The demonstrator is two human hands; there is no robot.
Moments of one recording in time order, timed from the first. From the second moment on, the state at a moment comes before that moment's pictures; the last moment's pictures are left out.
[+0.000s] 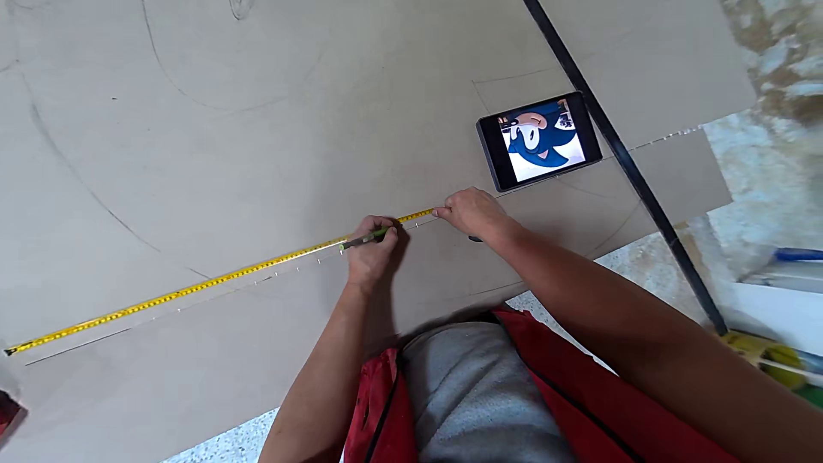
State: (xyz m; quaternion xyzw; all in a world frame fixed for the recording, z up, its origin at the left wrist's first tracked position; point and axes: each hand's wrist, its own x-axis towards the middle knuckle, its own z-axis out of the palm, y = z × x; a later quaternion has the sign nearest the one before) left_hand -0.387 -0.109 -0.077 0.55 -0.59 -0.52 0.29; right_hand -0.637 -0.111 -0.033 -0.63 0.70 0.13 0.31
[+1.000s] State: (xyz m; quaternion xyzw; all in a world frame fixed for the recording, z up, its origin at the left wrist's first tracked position) left_hand -0.391 -0.102 -0.091 0.57 -0.59 -0.47 0.32; right_hand -0.638 -0.116 -0.038 -0.63 0.69 0.16 0.32
